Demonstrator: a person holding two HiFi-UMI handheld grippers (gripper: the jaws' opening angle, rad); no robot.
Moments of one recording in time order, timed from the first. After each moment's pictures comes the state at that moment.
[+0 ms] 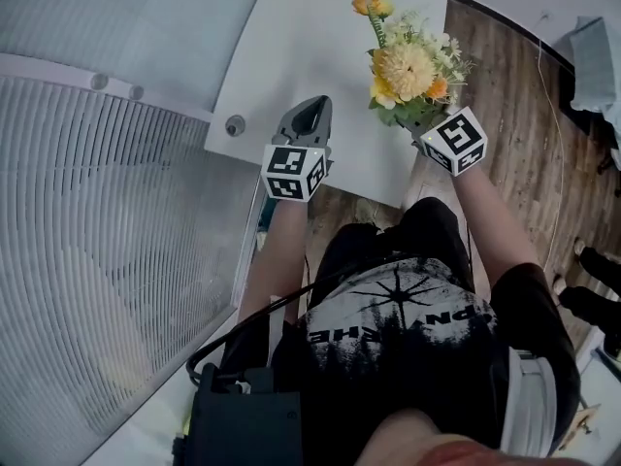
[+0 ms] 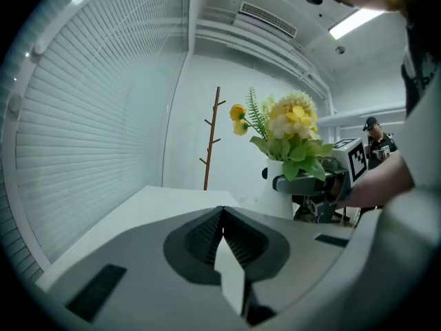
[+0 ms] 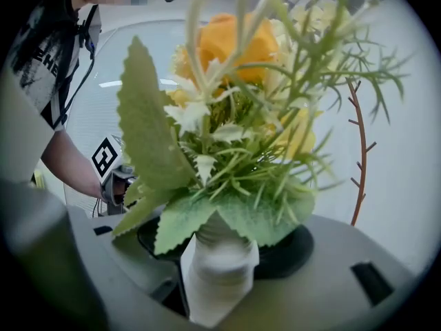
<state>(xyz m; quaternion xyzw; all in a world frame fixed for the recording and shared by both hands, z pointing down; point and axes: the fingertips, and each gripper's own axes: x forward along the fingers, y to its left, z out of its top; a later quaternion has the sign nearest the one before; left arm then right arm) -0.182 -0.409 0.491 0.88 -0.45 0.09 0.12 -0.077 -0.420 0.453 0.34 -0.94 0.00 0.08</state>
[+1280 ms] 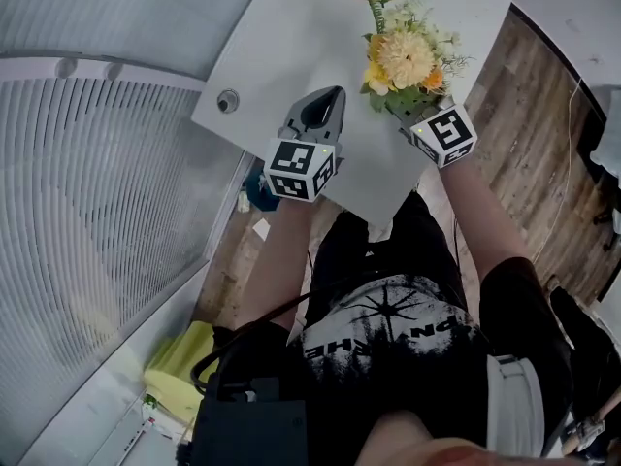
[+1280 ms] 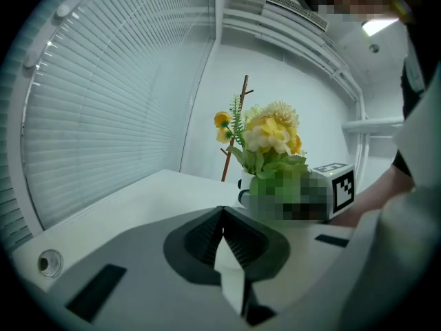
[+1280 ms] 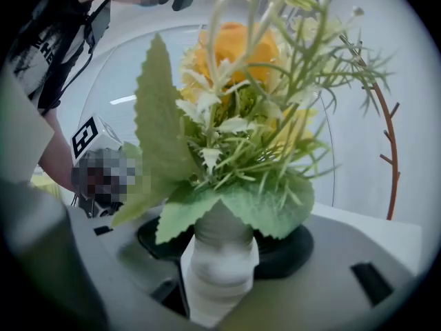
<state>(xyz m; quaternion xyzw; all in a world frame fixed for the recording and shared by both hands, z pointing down) -0.175 -0.465 0.538 0.83 -0.52 0.08 0.19 -0.116 -0.515 0.525 0.26 -0.96 0.02 0.04</state>
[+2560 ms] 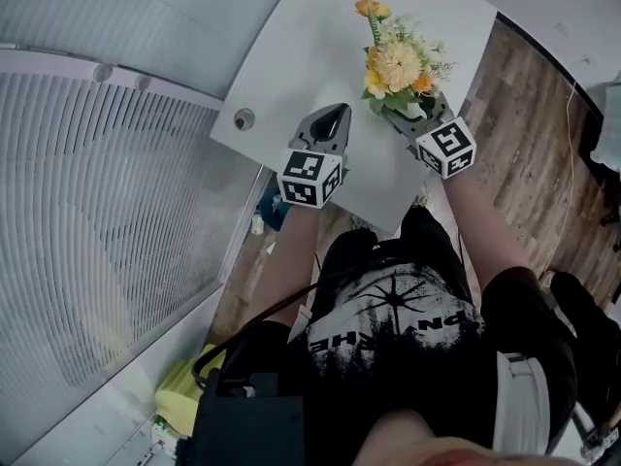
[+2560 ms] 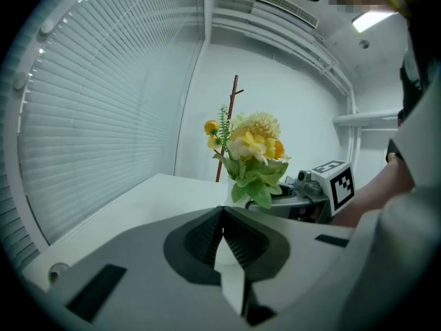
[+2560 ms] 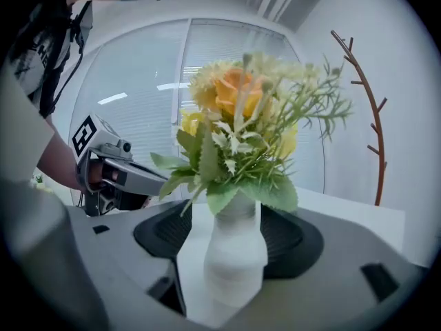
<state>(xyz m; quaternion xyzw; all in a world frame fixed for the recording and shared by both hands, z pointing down) -0.174 -0.449 0.524 0.84 -0.50 0.10 0.17 -0.099 -0.495 0.532 0.29 -0.95 0.06 0.07</state>
